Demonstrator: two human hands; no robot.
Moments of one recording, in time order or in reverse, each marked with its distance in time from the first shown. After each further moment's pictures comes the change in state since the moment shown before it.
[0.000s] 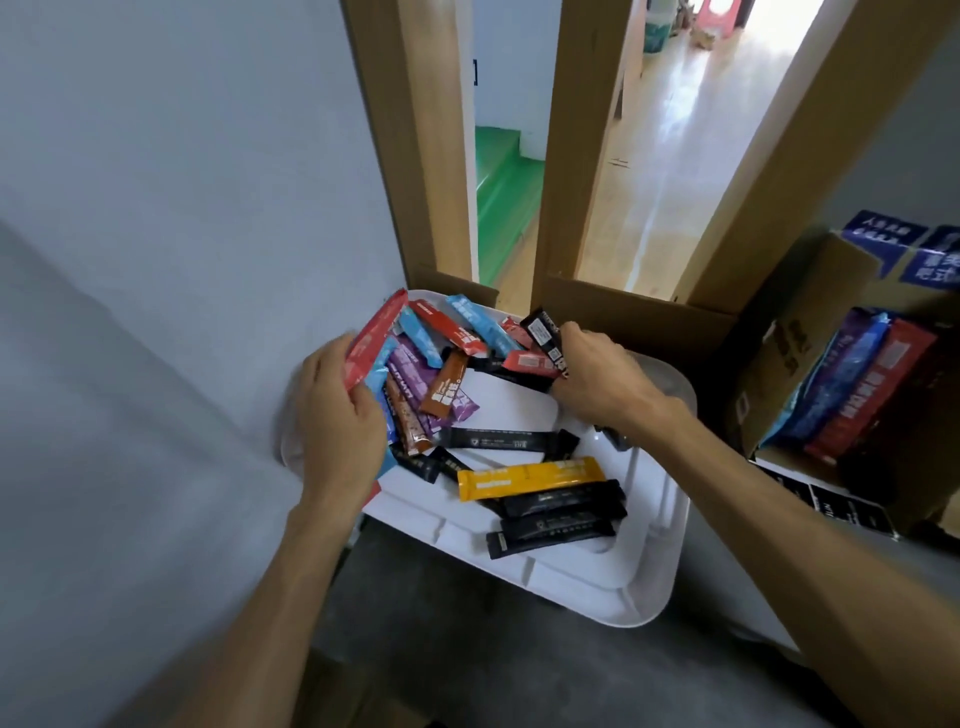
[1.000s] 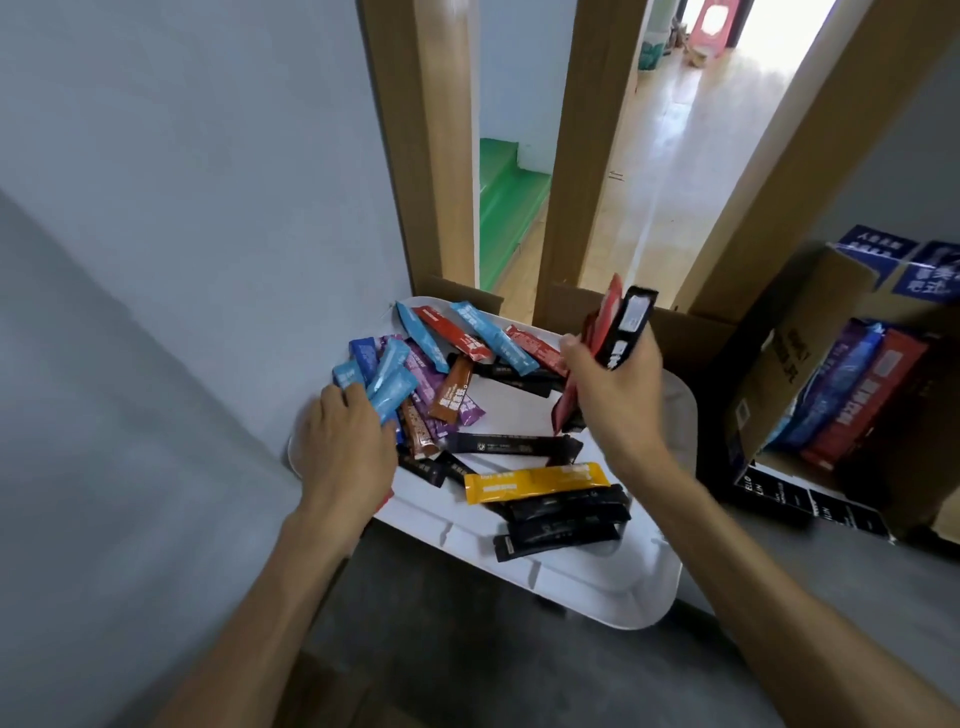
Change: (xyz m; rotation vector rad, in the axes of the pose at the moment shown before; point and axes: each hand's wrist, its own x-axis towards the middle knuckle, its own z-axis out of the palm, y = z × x) left_hand -0.001 -0.020 -0.003 0.541 -0.268 0.085; right_hand -0.049 -0.038 -0.007 1.111 0.501 0.186
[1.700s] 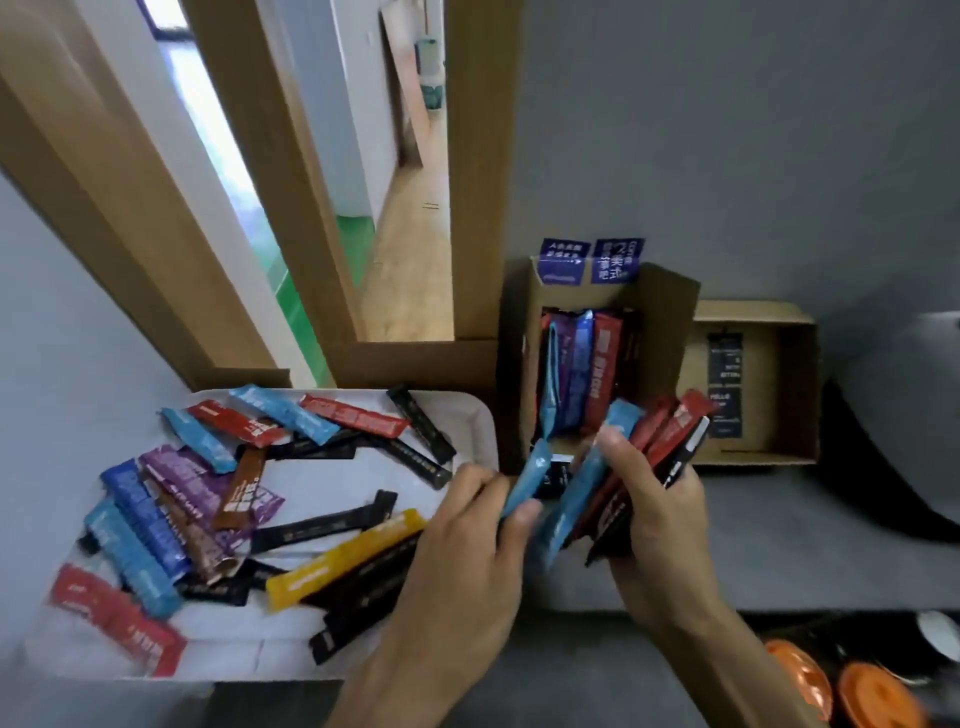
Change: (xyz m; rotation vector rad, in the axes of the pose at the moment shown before) left_hand -0.123 0.202 -0.017 -0.707 -0.334 0.745; right_hand -0.090 -0.014 -0.169 0.465 0.360 0.252
